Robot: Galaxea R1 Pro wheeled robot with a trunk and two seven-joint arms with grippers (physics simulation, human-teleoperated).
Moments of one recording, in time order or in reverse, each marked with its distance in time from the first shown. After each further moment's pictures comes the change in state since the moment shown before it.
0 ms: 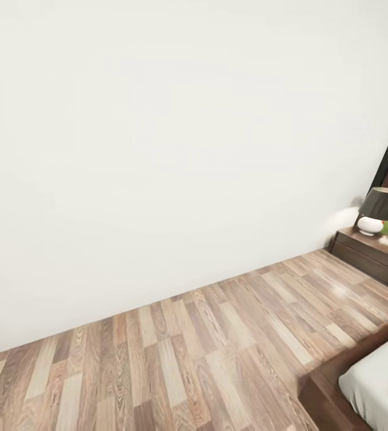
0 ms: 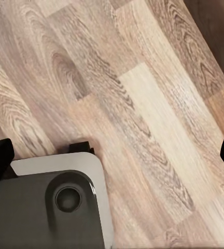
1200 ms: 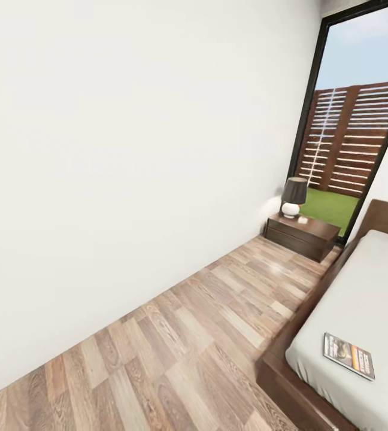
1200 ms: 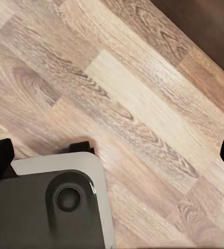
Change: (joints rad) left arm 0.000 -0.001 -0.003 0.000 0.000 0.000 0.000; right arm 0.000 0.000 0.000 0.001 0.000 0.000 0.001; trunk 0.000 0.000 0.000
